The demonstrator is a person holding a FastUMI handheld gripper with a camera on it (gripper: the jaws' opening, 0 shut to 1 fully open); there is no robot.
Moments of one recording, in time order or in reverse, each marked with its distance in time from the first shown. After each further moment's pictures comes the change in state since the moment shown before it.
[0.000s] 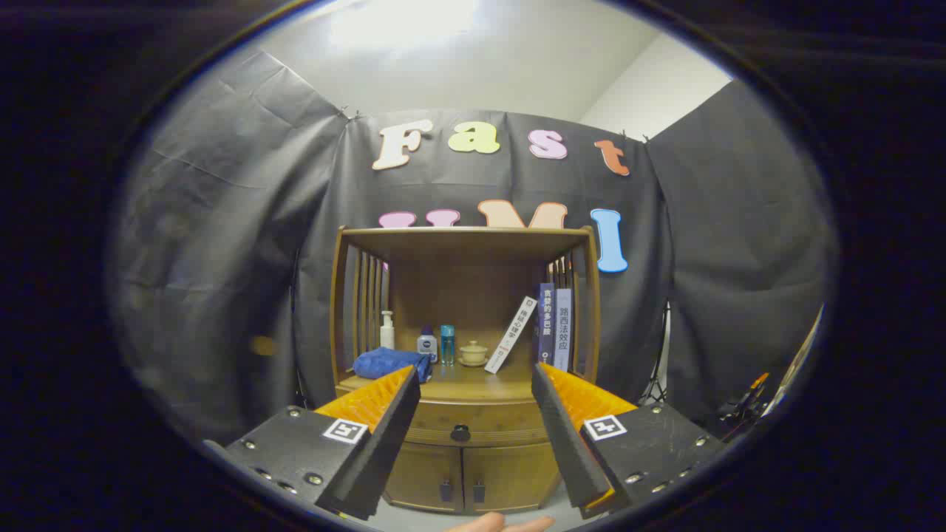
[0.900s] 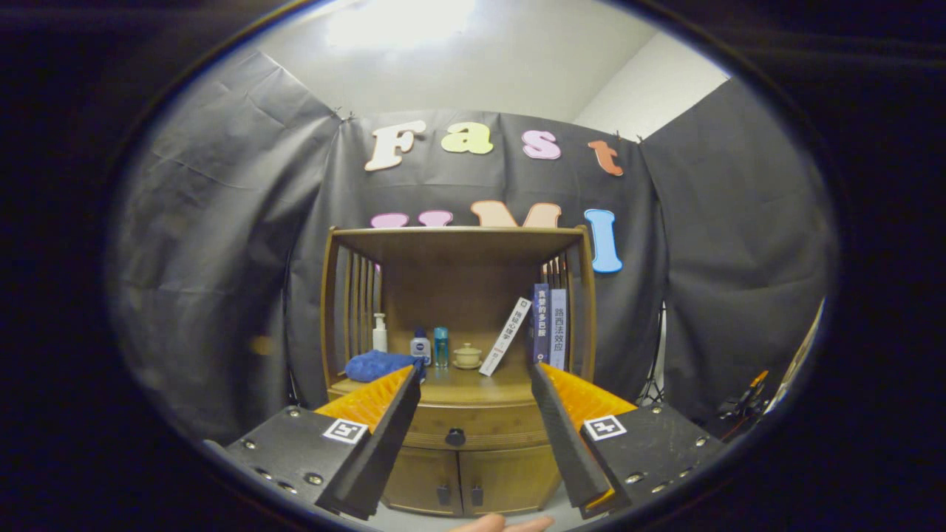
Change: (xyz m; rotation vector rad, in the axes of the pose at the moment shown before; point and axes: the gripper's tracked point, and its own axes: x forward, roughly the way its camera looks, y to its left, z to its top) arm 0.019 -0.008 -0.009 0.020 -0.015 -0.043
